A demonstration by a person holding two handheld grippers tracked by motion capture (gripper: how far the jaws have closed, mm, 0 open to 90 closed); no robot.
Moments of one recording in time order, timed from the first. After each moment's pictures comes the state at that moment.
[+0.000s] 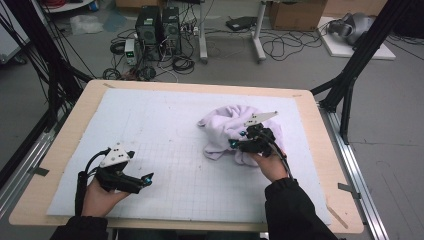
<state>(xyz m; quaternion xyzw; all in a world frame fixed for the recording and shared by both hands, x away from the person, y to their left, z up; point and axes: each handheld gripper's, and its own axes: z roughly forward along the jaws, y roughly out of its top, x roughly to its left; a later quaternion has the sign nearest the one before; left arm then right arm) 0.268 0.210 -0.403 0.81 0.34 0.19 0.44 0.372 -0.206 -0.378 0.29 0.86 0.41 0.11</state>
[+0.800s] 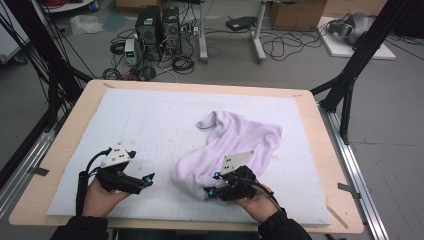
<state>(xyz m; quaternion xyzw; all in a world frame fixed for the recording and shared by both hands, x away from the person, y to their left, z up) 0.268 0.206 -0.401 0.81 0.33 0.18 0.44 0.268 -0.149 -0.394 0.15 0.89 0.42 0.01</state>
